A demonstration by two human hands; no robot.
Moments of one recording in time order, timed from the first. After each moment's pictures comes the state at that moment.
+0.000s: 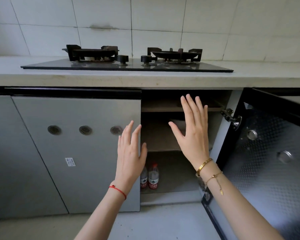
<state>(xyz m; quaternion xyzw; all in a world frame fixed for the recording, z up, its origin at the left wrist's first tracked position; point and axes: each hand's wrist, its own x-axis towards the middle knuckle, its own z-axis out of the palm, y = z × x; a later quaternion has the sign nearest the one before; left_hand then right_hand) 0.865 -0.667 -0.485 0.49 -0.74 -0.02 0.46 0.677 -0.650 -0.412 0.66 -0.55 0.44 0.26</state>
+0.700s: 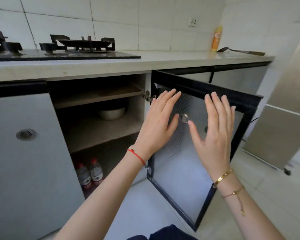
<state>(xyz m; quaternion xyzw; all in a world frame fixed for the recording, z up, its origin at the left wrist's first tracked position) 0.655 -0.566 -0.406 0.09 -0.88 -0.11 0.45 0.554 -0.433 -0.416 0.46 -0.68 0.39 0.41</state>
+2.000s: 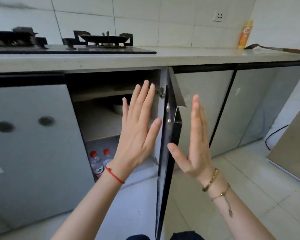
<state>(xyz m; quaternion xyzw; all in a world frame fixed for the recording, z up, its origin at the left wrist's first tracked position) 0.727 -0.539 -0.412 0.21 -0.84 -0.09 0.50 0.584 -0.460 -0.430 0.69 -0.46 0.51 0.23</state>
